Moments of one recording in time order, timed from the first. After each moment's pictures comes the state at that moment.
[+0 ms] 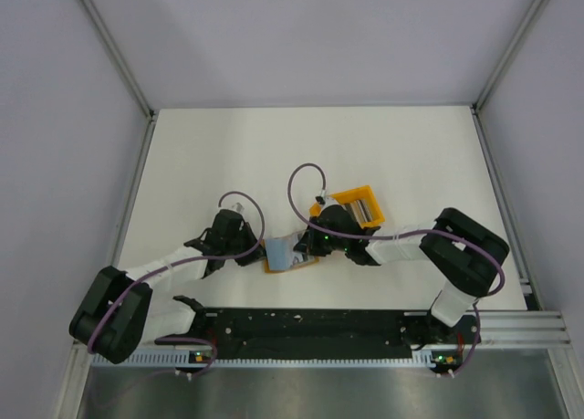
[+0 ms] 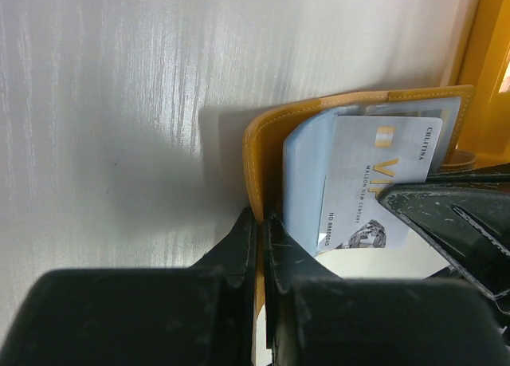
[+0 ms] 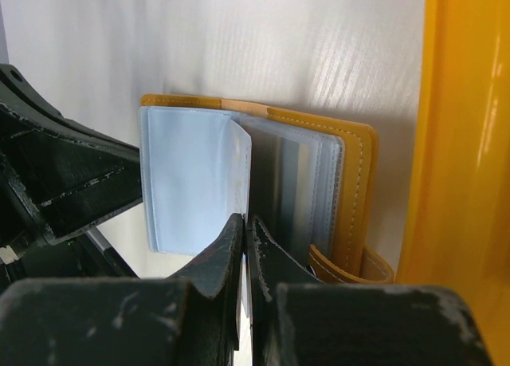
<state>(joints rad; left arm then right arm) -0.47 1.19 0.37 -0.04 0.20 -0.88 0.91 1.67 0.67 0.35 -0.09 0.93</state>
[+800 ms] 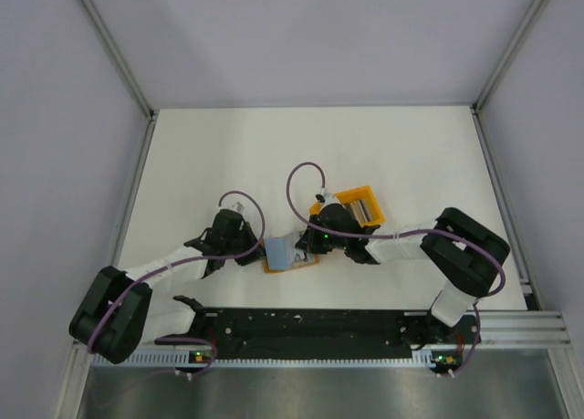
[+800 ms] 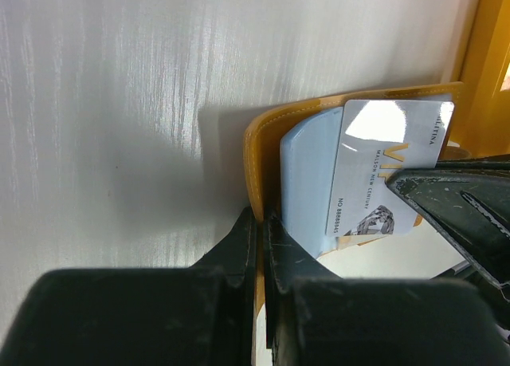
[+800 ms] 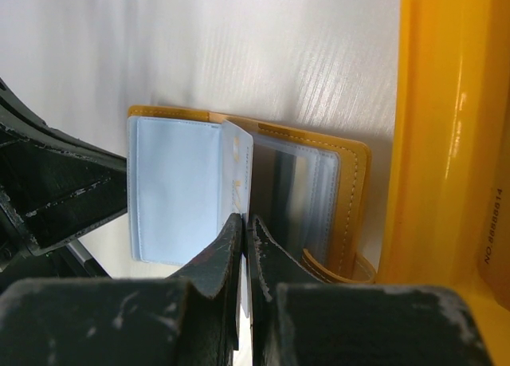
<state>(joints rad) -0.47 1.19 0.37 -0.04 0.19 -0.87 0.90 1.67 0.69 0.33 -0.05 0.86</state>
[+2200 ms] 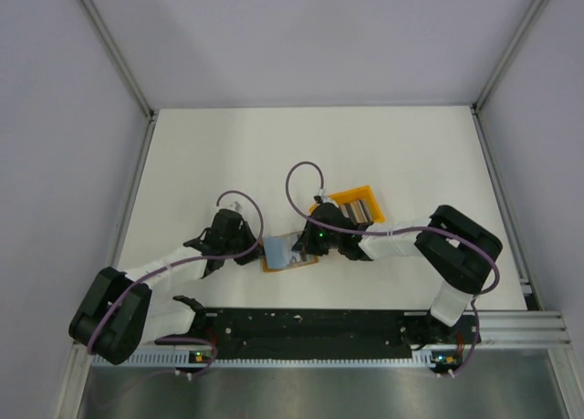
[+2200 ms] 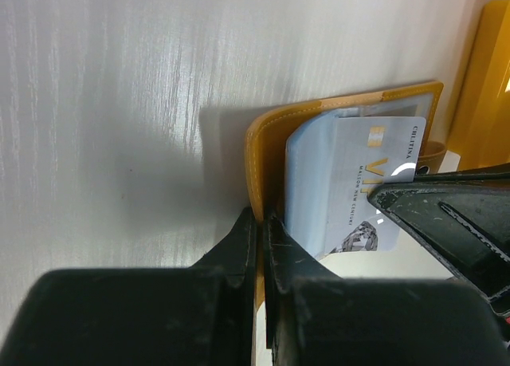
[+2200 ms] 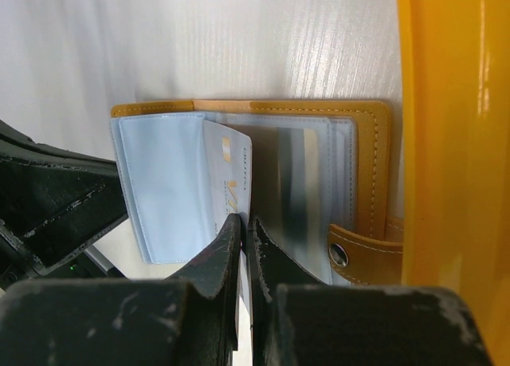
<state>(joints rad) -0.47 1.19 0.37 -0.05 0.17 -0.88 0.93 1.72 0.76 0.21 -0.05 0.99</state>
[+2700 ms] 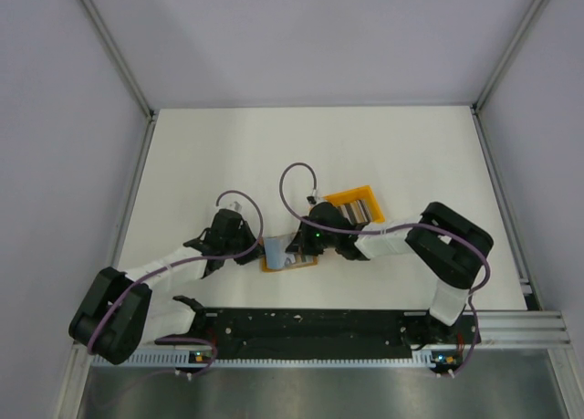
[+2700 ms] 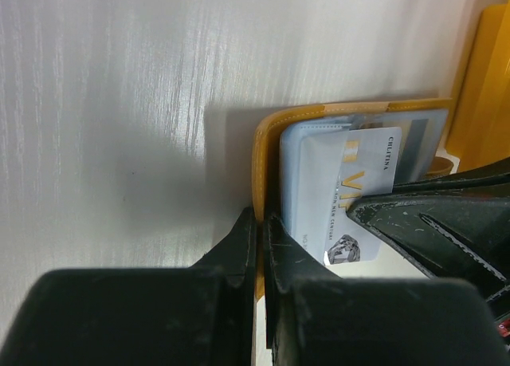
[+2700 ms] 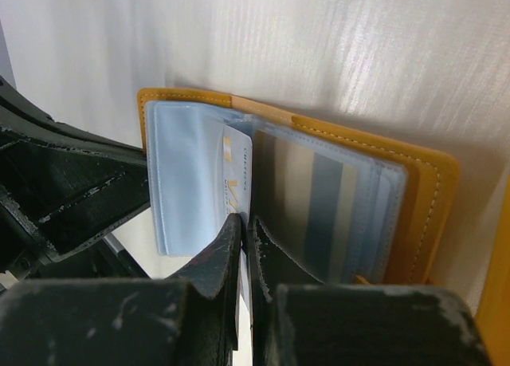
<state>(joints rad) -0.47 1.19 0.37 -0.04 0.16 -0.88 0.92 1.77 0.77 0.30 -0.15 0.97</state>
